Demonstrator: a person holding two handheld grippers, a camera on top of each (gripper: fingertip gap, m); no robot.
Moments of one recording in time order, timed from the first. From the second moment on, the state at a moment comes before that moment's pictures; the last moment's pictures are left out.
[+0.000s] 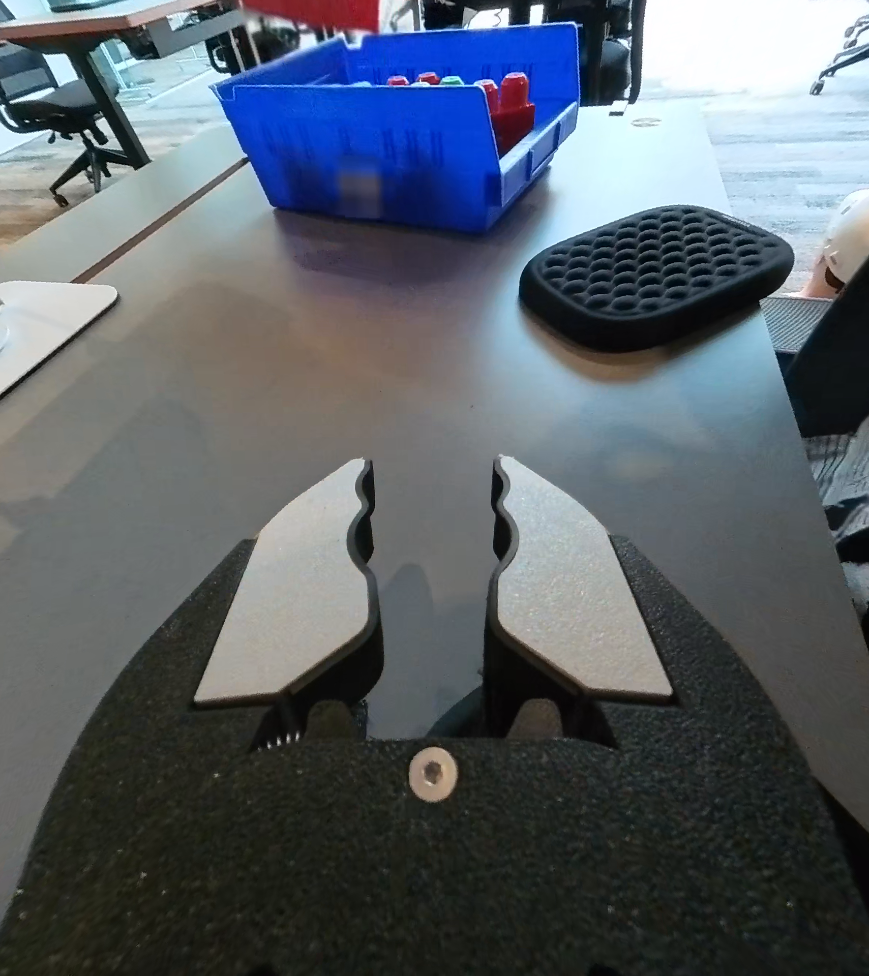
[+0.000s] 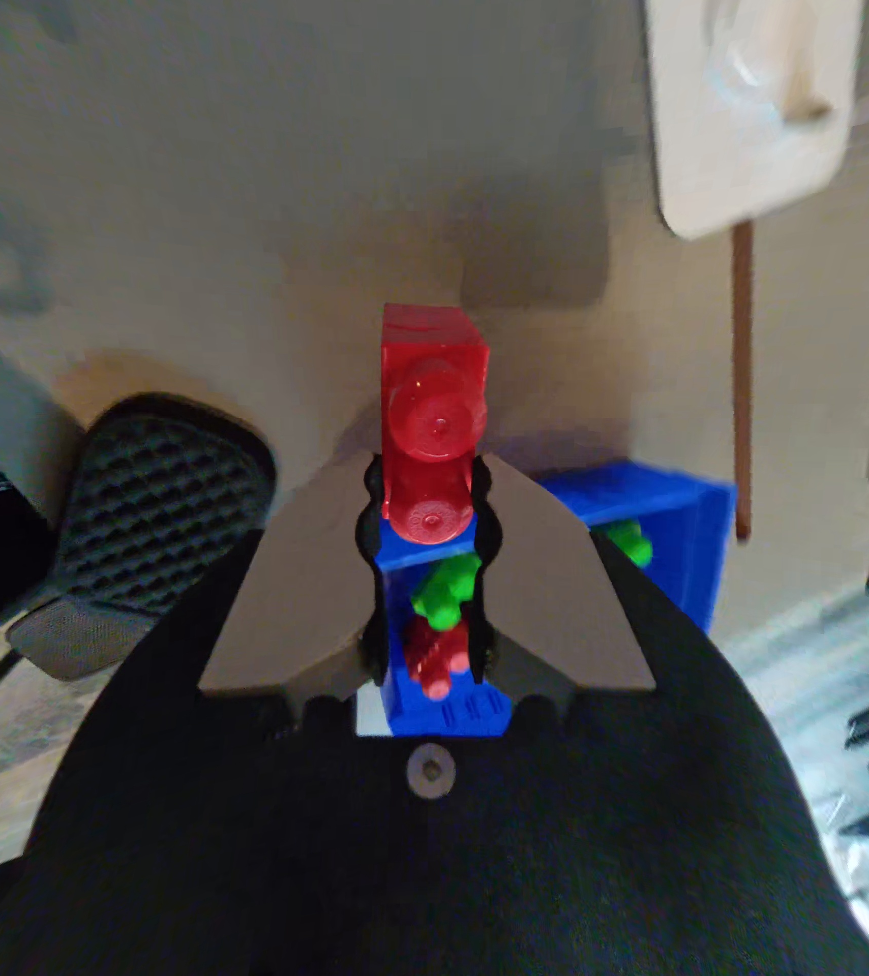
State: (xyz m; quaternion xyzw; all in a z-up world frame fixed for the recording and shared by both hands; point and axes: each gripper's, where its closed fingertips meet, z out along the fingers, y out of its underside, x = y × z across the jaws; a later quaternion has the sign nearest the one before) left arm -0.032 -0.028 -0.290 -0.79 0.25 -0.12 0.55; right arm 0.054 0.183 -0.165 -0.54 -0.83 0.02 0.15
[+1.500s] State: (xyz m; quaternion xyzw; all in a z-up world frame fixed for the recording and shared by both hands) left arm -0.032 -0.030 -0.285 -0.78 0.25 -0.12 0.57; right arm 0.197 0.460 -0.293 -0.85 -0.53 -0.05 0.07
